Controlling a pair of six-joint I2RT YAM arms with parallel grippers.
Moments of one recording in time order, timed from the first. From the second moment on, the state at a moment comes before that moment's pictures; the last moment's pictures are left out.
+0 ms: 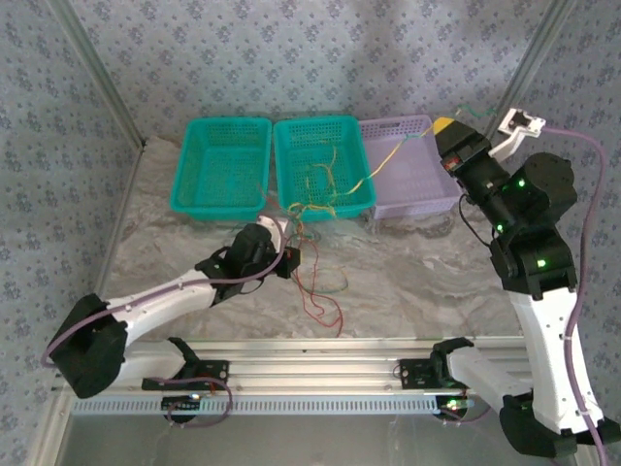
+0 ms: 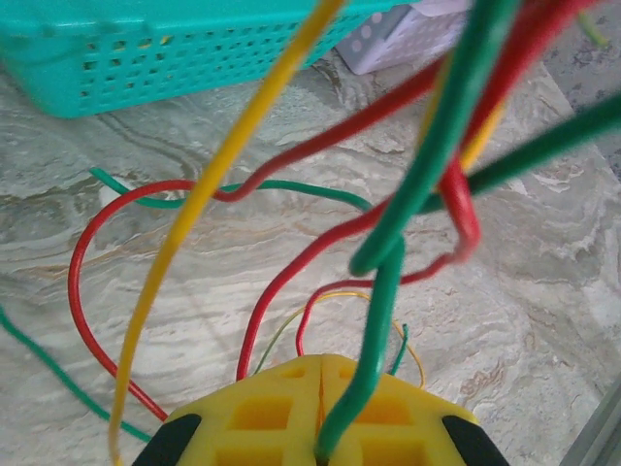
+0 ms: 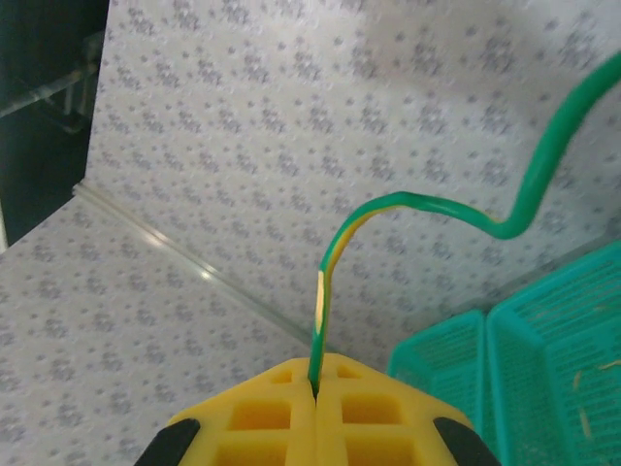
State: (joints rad) left arm -0.78 1.23 0.64 0.00 0.10 -0.52; right arm 0.23 0.95 1.49 -0.41 -0.18 0.92
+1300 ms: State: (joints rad) left arm -0.74 1.01 0.63 -0.25 0.08 -0.57; right arm 0.46 1.81 2.06 -0.56 0.26 0.26
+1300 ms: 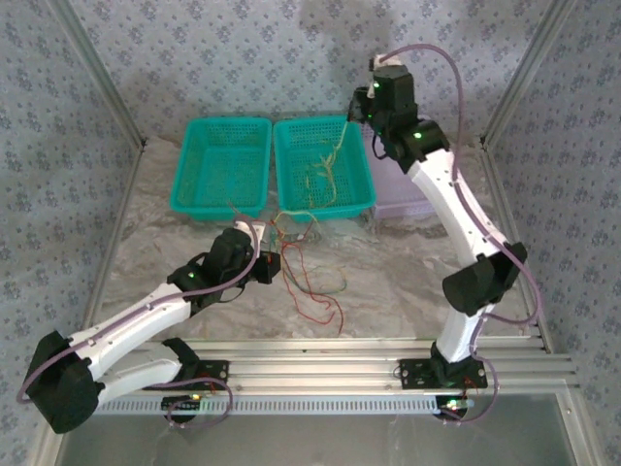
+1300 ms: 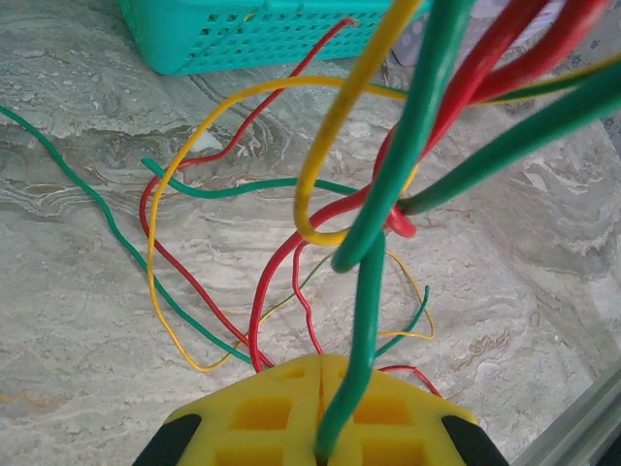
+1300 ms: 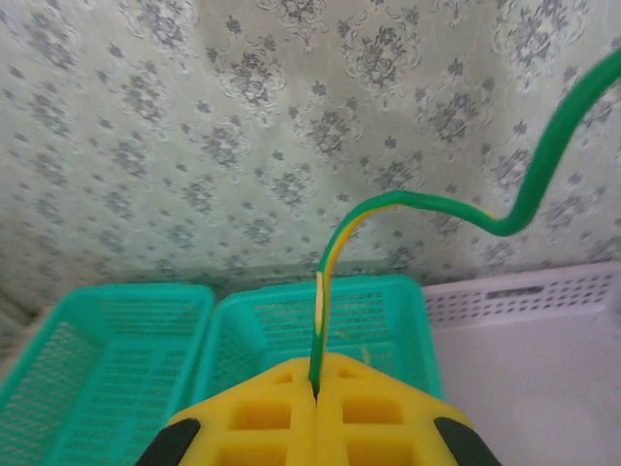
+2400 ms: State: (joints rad) left arm -0.74 1.01 0.65 -0.25 0.08 -0.57; right arm 0.53 2.45 2.41 -0.88 0.21 0.14
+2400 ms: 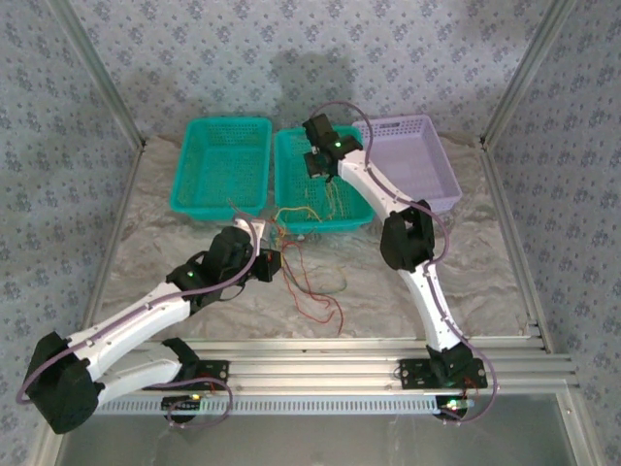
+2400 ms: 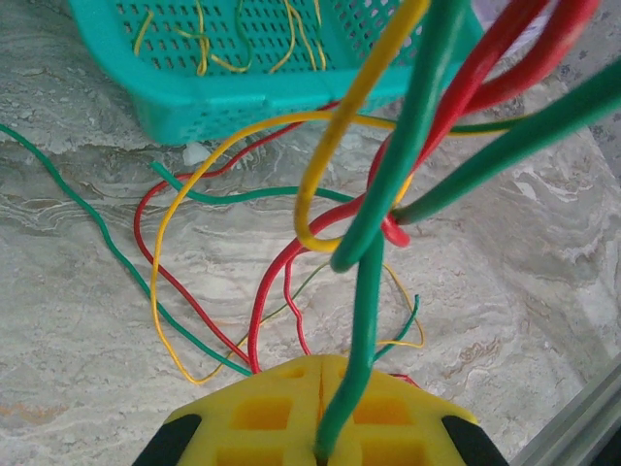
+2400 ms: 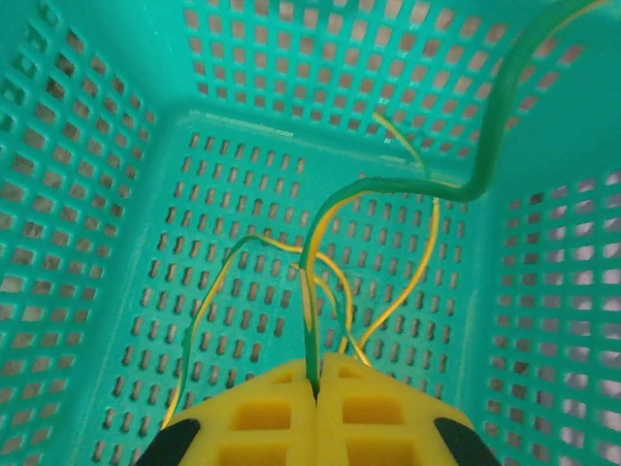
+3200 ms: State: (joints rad) left arm -0.74 1.00 0.68 -0.27 0.08 -0.57; right arm 0.51 2.16 2.35 -0.93 0.12 0.16
